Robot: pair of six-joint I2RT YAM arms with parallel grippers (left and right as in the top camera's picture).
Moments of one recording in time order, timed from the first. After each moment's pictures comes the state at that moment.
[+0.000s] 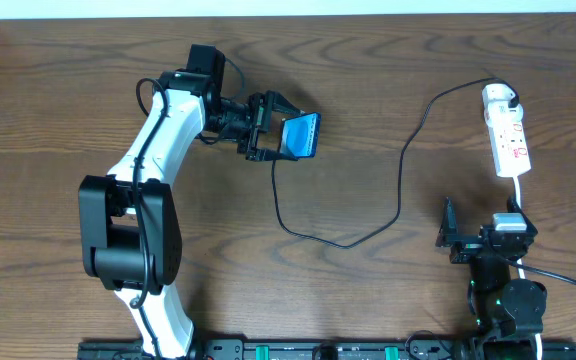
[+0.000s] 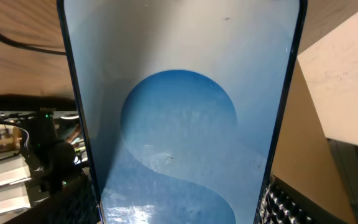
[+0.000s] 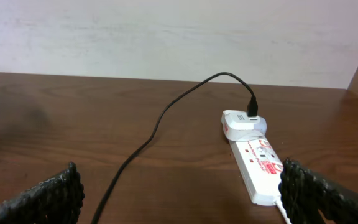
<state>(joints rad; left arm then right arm) -0.14 1.97 1.53 -0.95 1.12 -1.42 0.05 0.01 0.01 -0.07 0.06 -0.04</state>
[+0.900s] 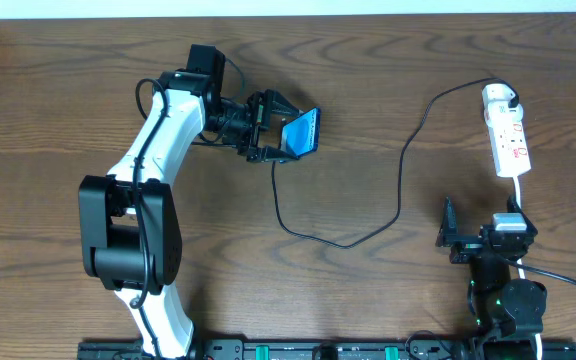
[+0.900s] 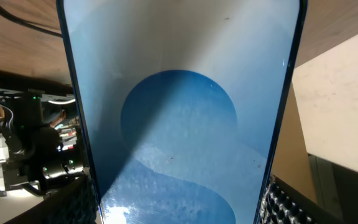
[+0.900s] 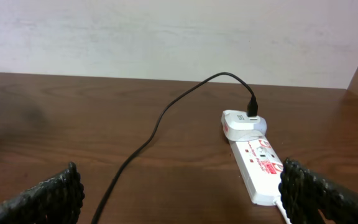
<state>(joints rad) -0.14 1.97 1.53 -0.95 1.12 -1.56 0.05 0.01 0.01 -0.07 0.06 -0.04</state>
